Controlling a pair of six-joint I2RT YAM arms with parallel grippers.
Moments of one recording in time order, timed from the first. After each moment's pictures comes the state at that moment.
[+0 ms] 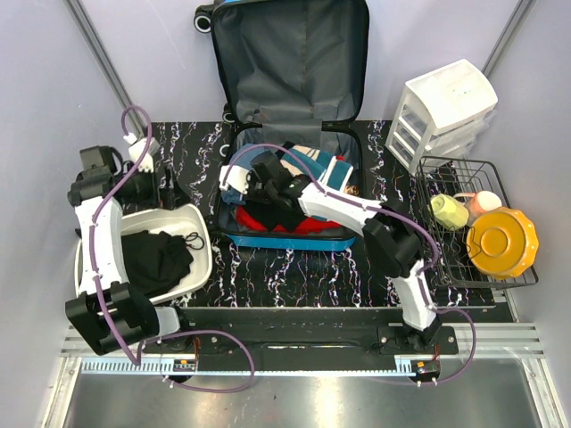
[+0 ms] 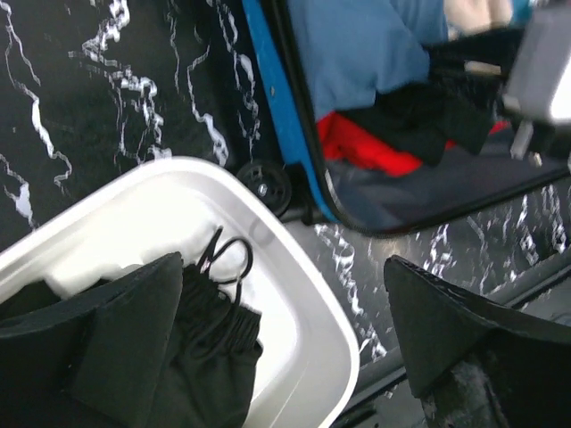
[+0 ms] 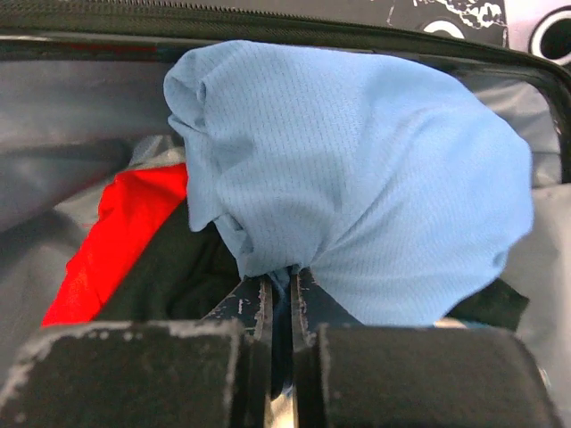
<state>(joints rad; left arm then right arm) 0.39 1.28 1.28 -0.99 0.73 0.38 0.85 2.14 1.74 -0.20 -0.06 -0.67</state>
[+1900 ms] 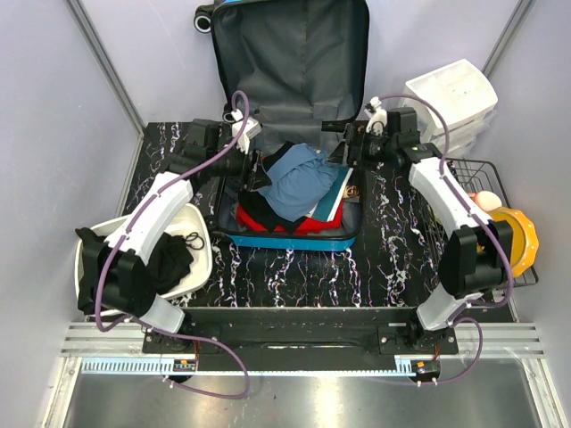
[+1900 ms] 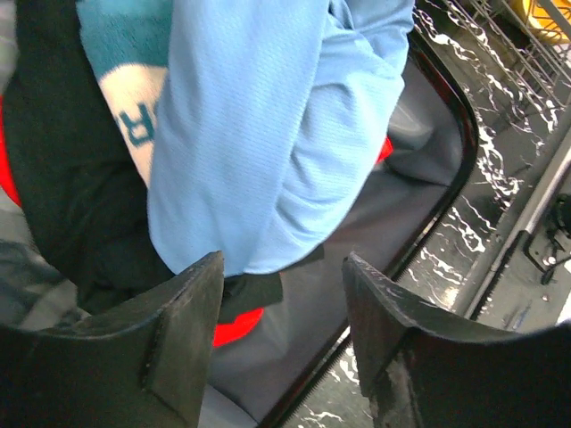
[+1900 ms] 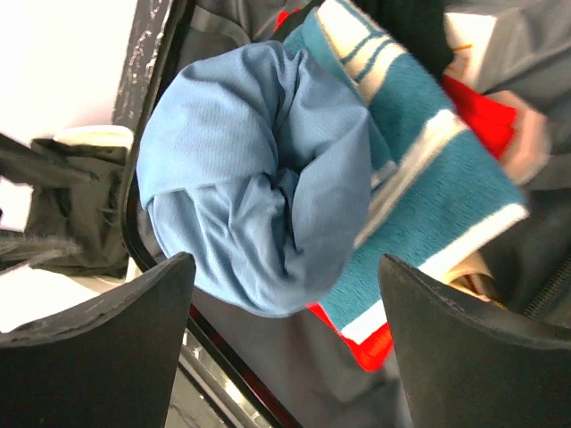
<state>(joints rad) -0.31 1.49 1.35 -0.53 0.65 0.05 0.23 1.69 1.46 -0.39 -0.60 0.42</state>
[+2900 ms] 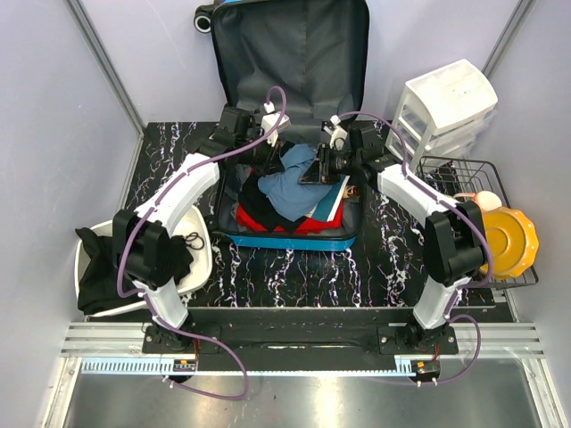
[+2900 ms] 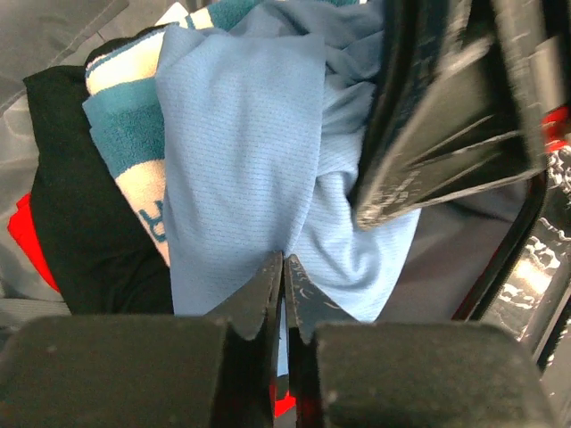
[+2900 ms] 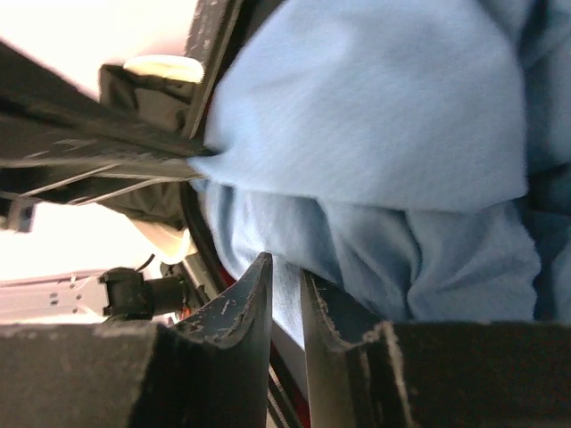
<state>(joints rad) -0.41 1.75 1.61 -0.54 0.55 0.18 0.38 1.77 1.39 -0.19 -0.74 0.53</state>
